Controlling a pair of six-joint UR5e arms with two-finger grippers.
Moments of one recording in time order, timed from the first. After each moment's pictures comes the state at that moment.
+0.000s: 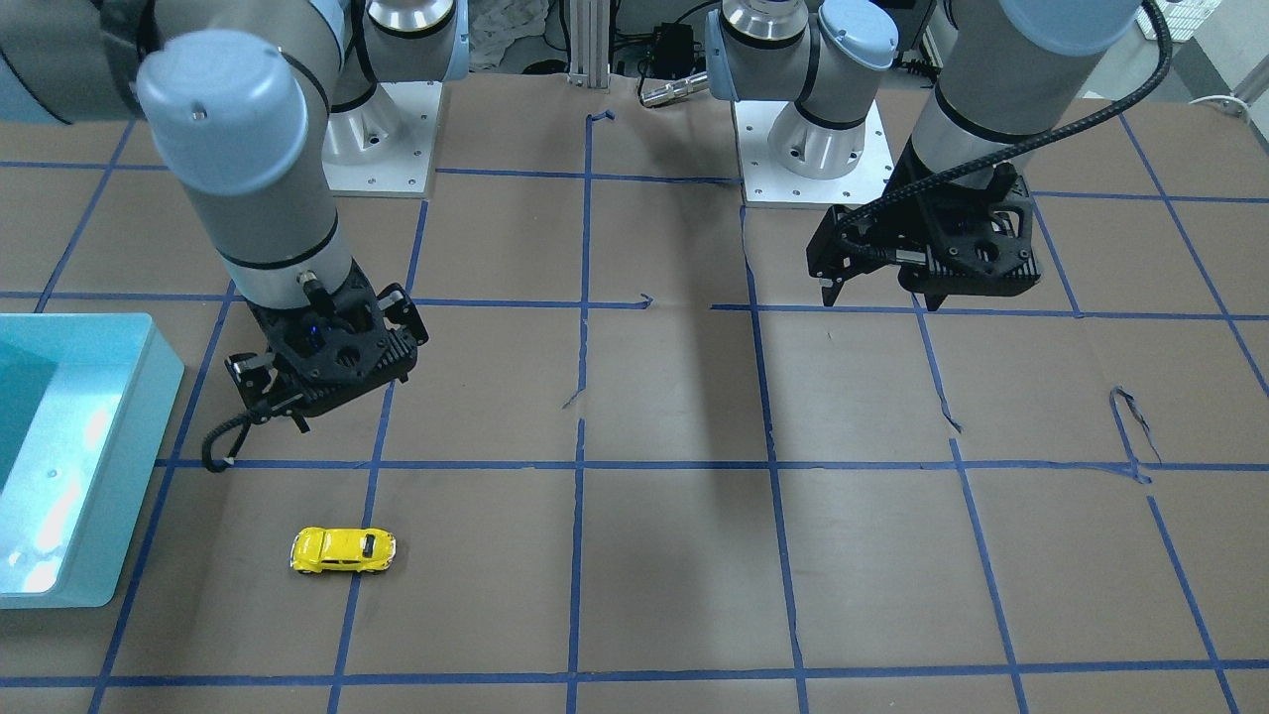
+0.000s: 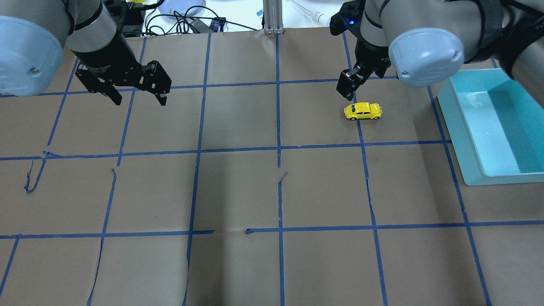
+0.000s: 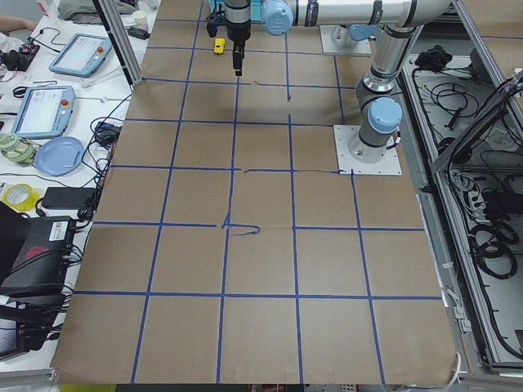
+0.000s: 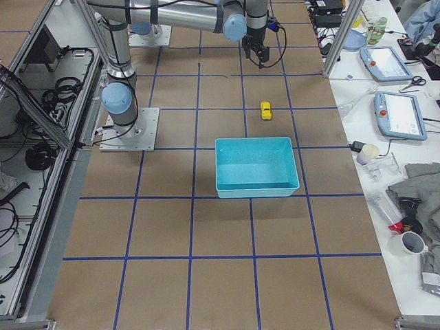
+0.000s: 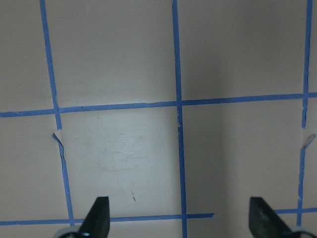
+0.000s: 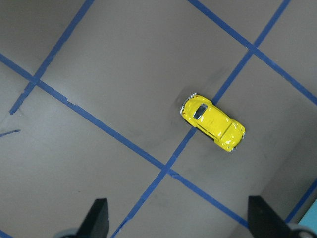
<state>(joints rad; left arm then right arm) -1.54 -1.62 -1.58 -1.50 1.59 0.06 1.66 -1.33 1.57 -1.90 -1.63 -0.59</state>
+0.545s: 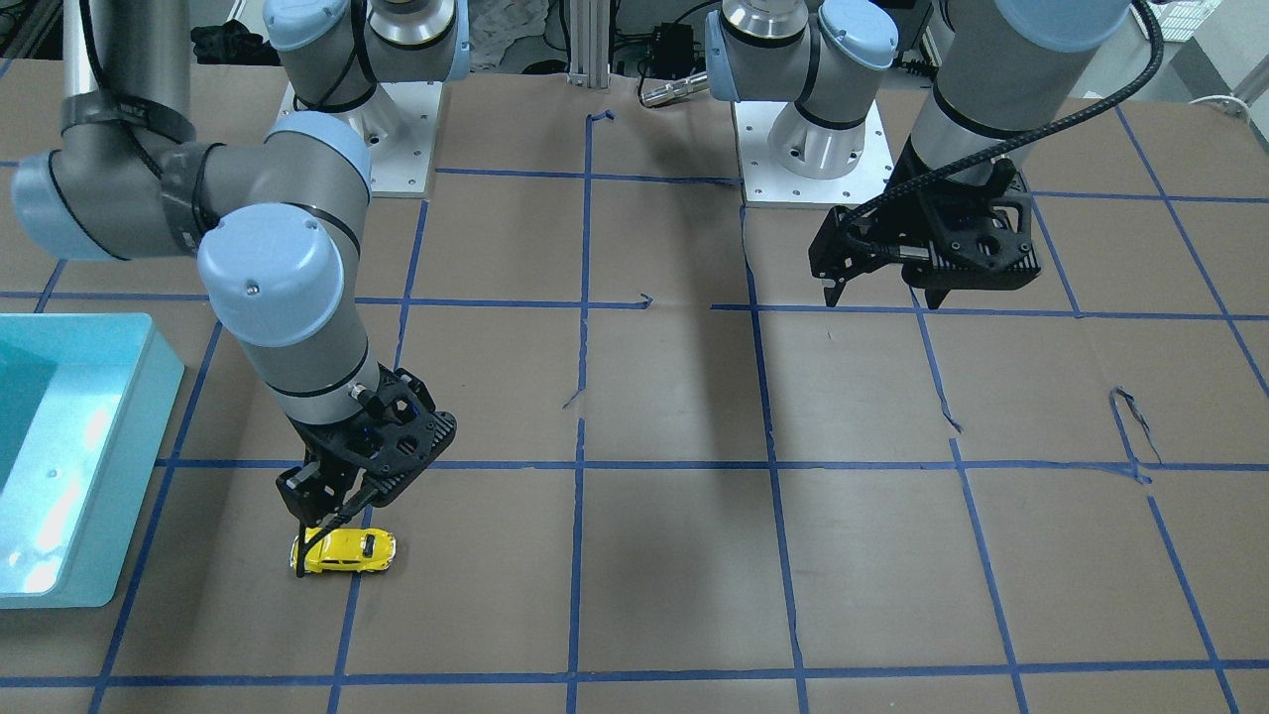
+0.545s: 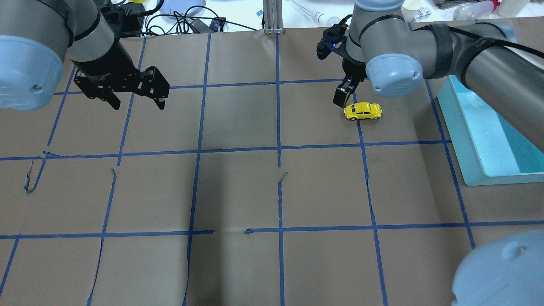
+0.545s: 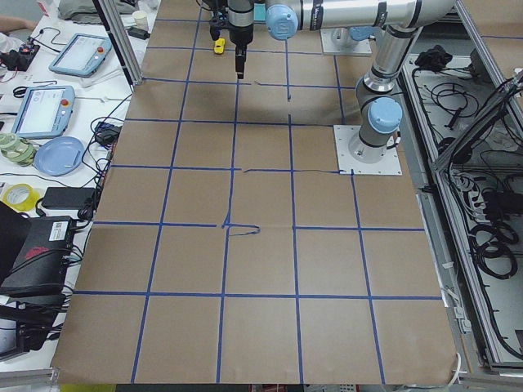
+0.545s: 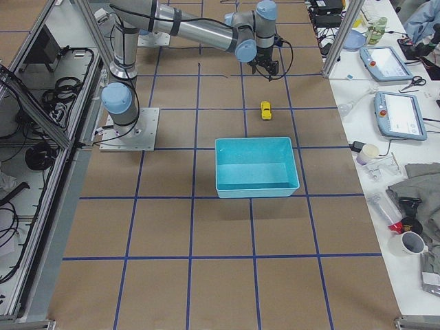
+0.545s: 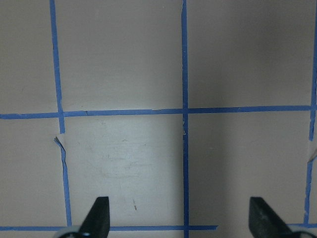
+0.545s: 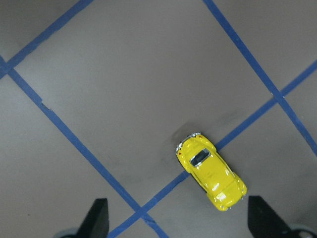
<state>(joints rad) -1.53 -1.59 -1.62 -1.47 1.60 0.06 1.66 -1.17 1.59 -2.07 -1.60 -0.92</state>
